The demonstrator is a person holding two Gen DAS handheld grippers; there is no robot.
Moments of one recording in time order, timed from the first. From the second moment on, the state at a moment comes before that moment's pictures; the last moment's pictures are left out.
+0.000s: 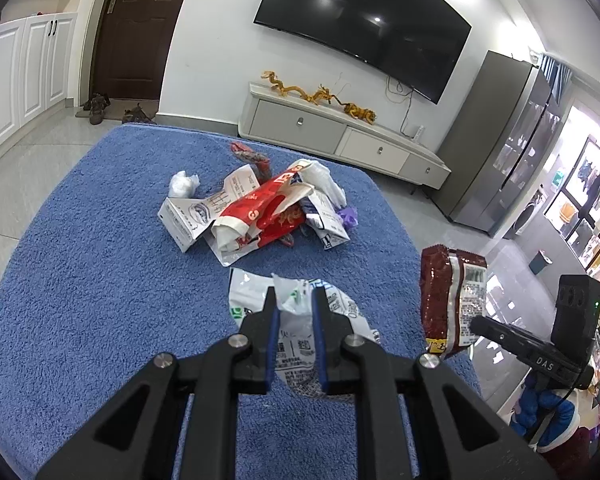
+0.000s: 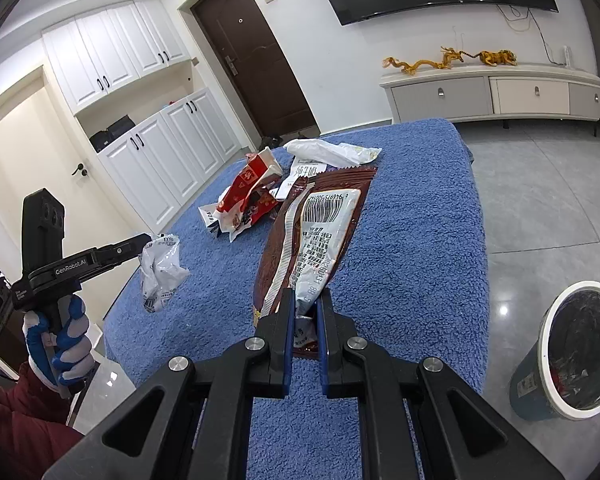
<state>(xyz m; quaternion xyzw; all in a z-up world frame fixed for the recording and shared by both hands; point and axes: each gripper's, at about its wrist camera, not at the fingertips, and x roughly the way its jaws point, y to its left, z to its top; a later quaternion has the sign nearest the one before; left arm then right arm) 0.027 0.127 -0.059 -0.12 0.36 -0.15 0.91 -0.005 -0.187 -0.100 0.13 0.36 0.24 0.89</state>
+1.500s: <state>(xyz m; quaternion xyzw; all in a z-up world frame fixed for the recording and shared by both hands) 0.044 0.066 -0.042 -0.07 0.36 -0.21 0.91 -0.036 -0.267 -0.097 0.17 0.33 0.15 0.92</state>
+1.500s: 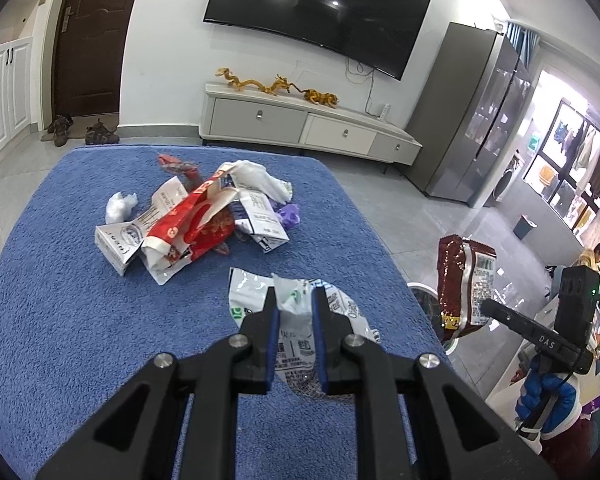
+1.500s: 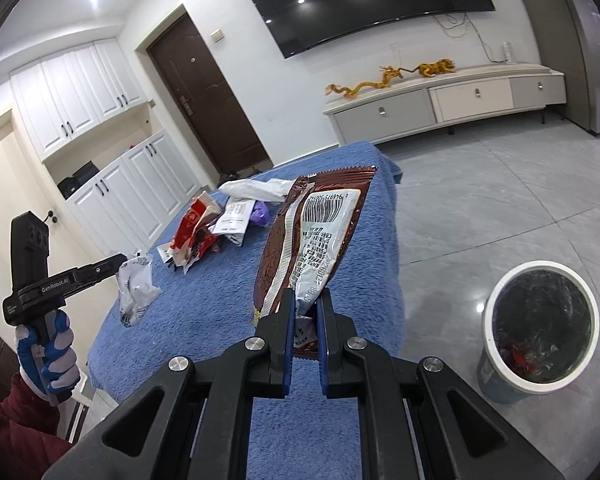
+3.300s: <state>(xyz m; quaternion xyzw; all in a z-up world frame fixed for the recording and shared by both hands) 0.132 -0.311 -0.055 0.13 0.39 -0.43 0.80 -0.045 -0.467 -0.187 0.22 0.40 -0.11 0.89</state>
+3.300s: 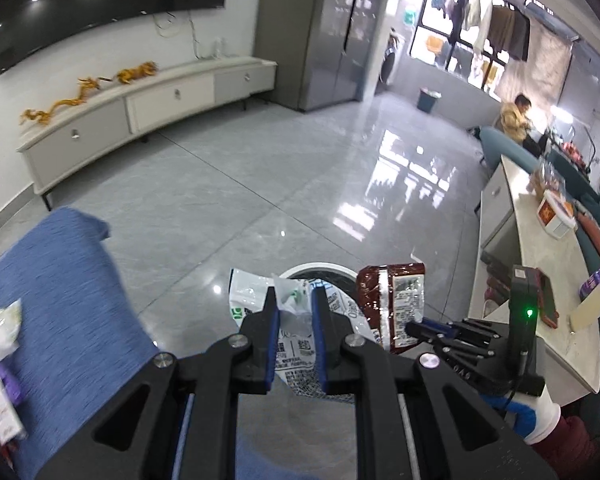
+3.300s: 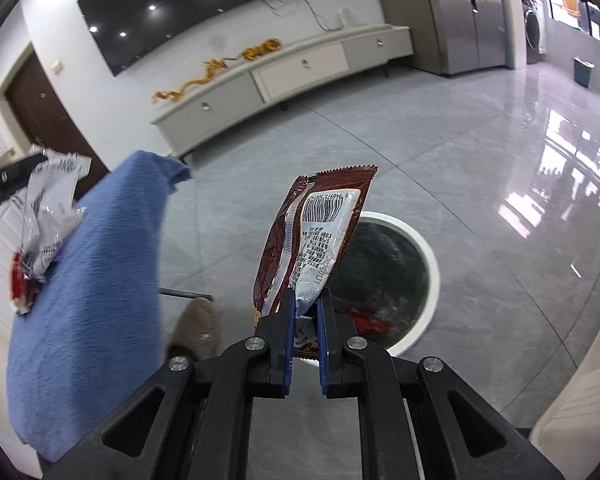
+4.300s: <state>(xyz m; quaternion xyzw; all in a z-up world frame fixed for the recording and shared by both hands) 0.162 -0.403 -0.122 0.11 0.44 -0.42 0.79 0.012 -0.521 -0.277 0.21 0.48 -0.17 0.83</state>
